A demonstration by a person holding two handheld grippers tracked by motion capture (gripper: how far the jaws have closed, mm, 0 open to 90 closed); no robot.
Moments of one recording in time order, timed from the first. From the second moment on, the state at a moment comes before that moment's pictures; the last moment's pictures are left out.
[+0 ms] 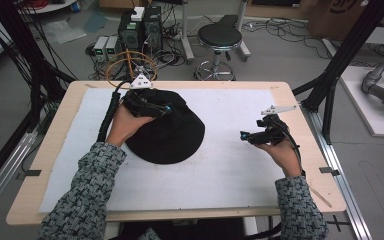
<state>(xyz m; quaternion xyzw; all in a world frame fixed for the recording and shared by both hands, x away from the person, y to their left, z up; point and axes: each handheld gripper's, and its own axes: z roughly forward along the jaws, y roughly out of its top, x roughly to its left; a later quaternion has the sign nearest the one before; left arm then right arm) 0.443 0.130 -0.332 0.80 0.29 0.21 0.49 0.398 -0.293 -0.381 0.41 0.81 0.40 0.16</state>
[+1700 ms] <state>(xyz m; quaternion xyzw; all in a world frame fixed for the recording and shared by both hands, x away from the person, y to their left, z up) 0.433 0.122 -0.284 0.80 0.21 0.19 0.53 0.398 -0.298 -0.378 0.41 0.80 0.41 0.16</state>
